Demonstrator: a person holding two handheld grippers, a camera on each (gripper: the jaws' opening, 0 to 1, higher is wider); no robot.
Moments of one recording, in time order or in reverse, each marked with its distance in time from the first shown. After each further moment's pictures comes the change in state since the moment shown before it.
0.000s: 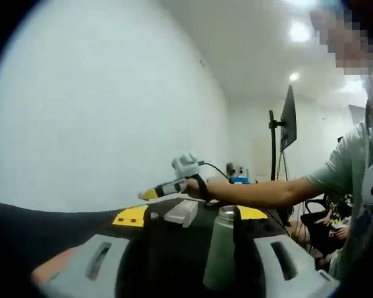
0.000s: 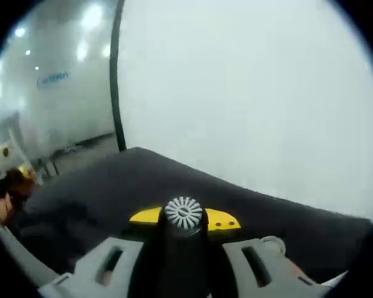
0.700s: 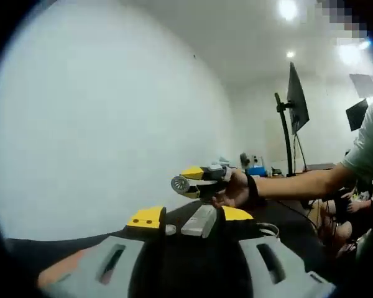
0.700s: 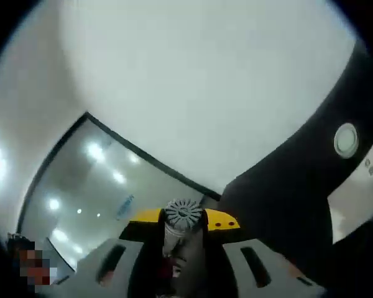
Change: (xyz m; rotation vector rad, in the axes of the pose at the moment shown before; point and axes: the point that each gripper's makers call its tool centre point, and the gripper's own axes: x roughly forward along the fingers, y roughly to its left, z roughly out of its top) left arm 0.053 -0.009 0.024 0.174 0.022 0.075; right arm -0.096 0.072 0.041 0.944 -0.212 0.476
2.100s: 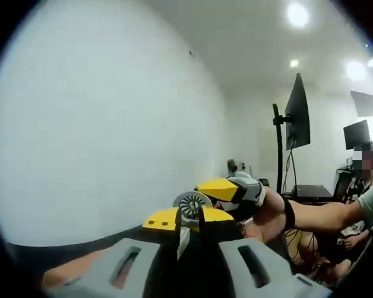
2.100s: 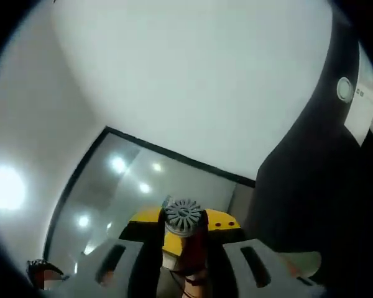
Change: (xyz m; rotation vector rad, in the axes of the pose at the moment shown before) left arm 0.075 -0.067 0.070 -0.099 0.027 -0.072; right arm -0.045 0.106 -0.054 0.068 -0.031 0.133
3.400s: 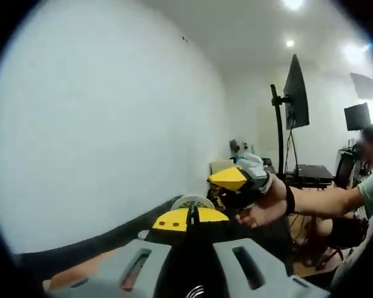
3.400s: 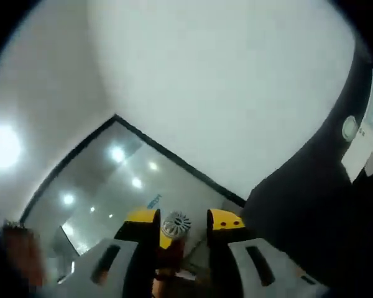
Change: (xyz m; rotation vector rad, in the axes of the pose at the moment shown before) left arm -0.030 0.002 -0.011 0.083 0.226 0.023; right arm -0.027 -0.003 0.004 -0.394 -0.028 -0.030
